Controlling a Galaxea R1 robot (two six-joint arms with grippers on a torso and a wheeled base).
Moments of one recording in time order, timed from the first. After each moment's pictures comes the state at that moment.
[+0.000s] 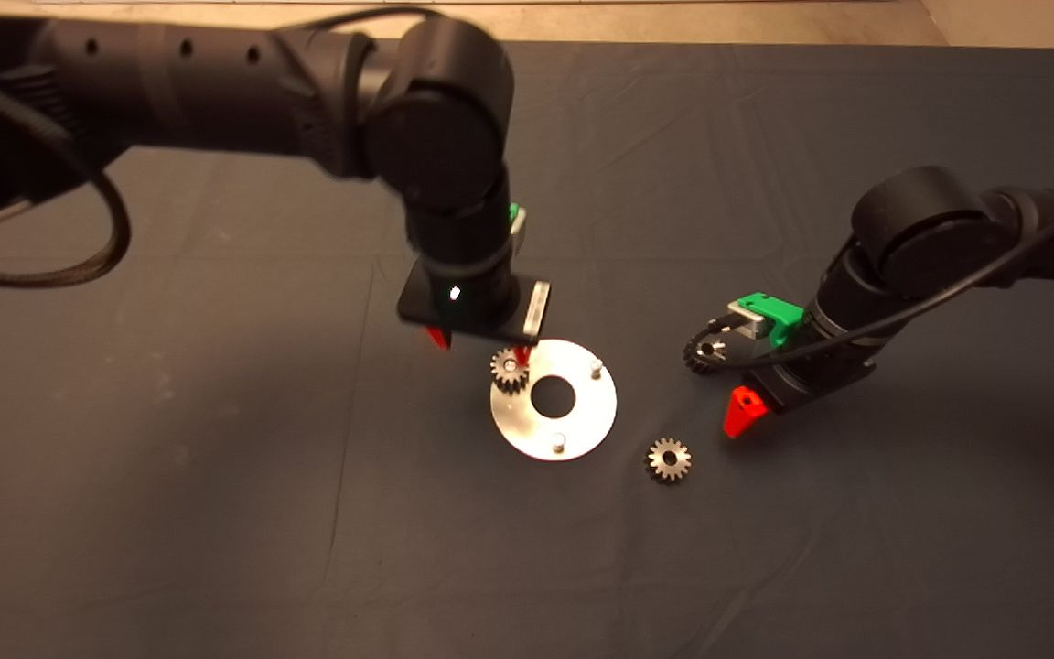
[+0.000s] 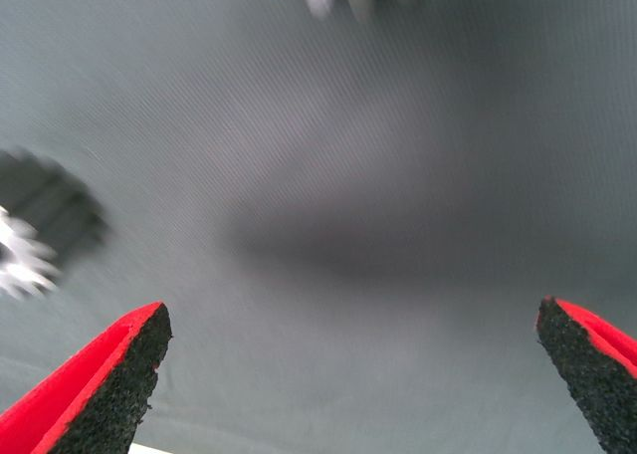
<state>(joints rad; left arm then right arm) -0.55 2.71 -0.96 0.15 1.52 -1.52 0.32 2.39 -1.01 -0.13 -1.53 1.01</state>
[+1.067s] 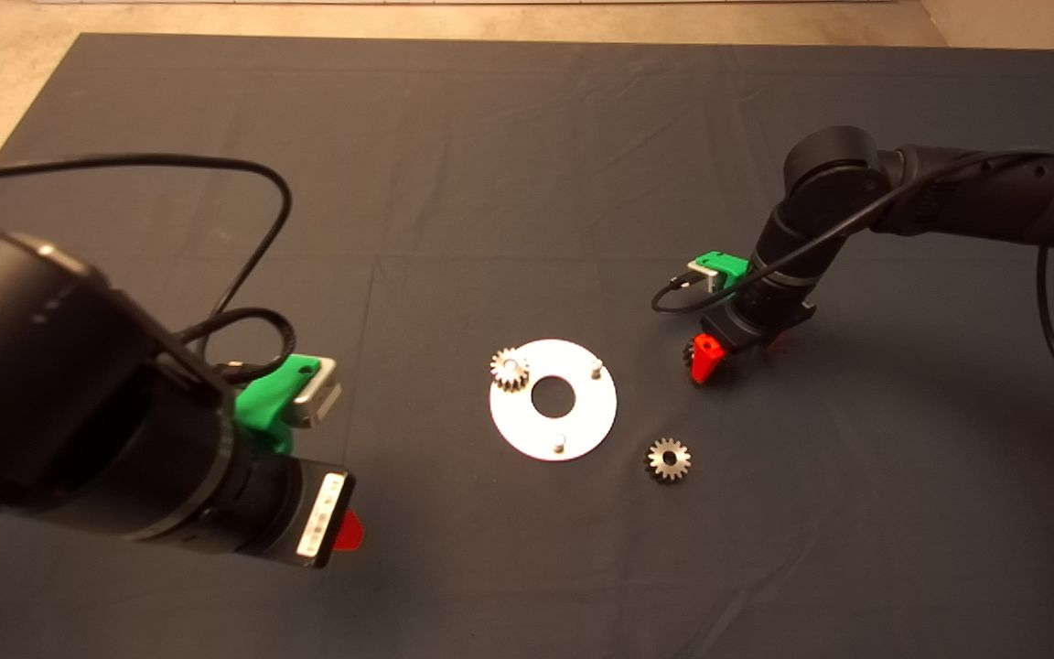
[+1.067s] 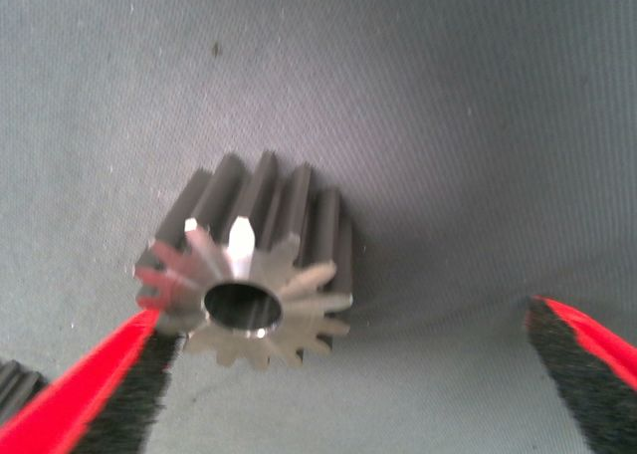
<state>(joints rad) -0.56 2.27 -0.38 0.12 1.53 -1.77 0.32 2.53 -1.34 -0.15 -1.53 0.79</state>
